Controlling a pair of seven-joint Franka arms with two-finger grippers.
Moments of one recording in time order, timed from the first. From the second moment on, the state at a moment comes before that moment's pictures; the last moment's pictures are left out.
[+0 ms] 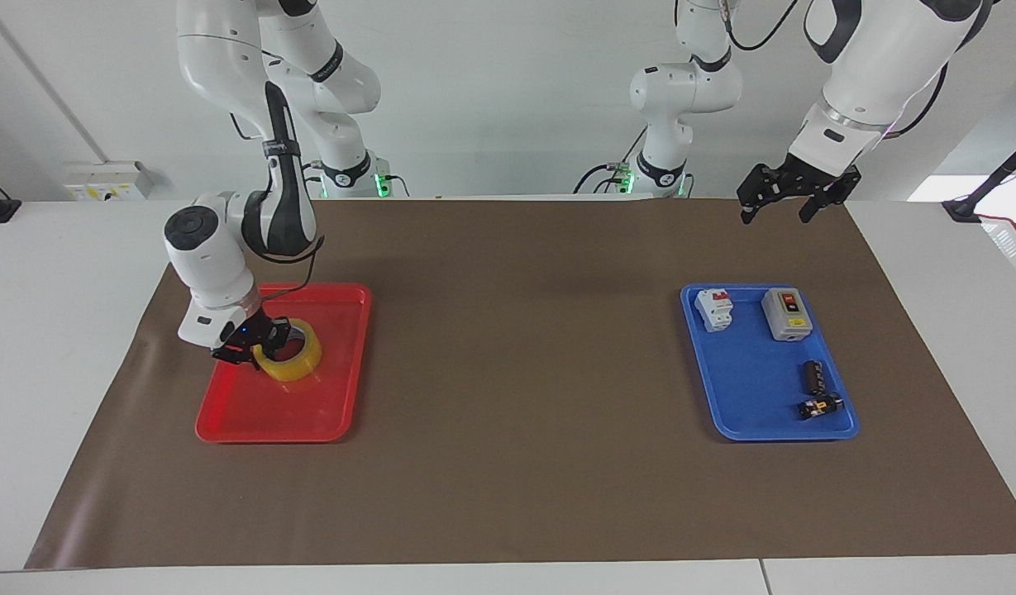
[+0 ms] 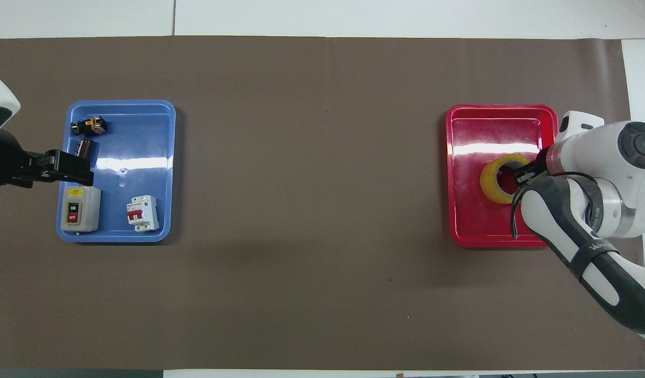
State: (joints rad) left arm -0.03 -0.08 -0.09 -1.67 -0.02 1.54 -0.06; right arm -0.15 0.22 0.04 -2.15 -0.11 2.45 -0.51
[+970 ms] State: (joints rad) left arm -0.03 -0.08 -0.09 -1.67 -0.02 1.54 -0.06; right arm -0.08 0.04 0.03 -1.48 0.00 1.48 0.09
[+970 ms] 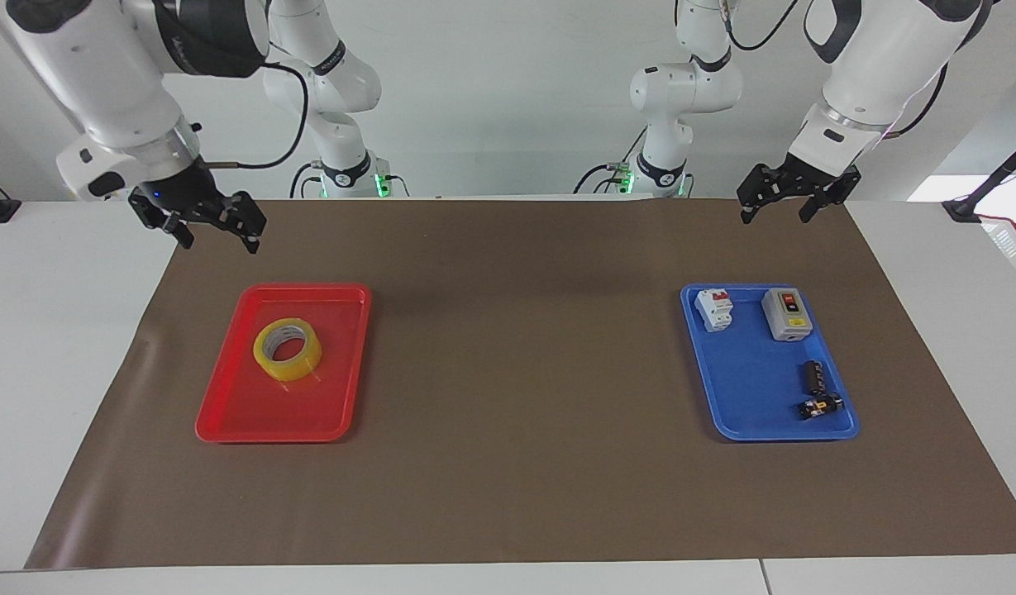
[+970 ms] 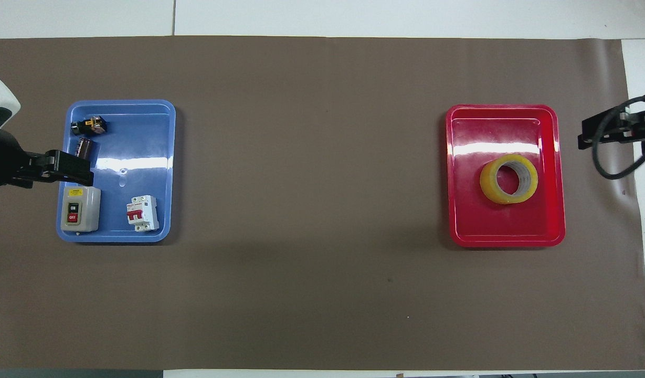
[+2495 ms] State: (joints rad) left arm -0.03 -0.08 -0.09 -1.67 -0.02 1.54 -0.06; right arm -0.12 -0.07 0.04 -1.66 0.04 1.55 0.09
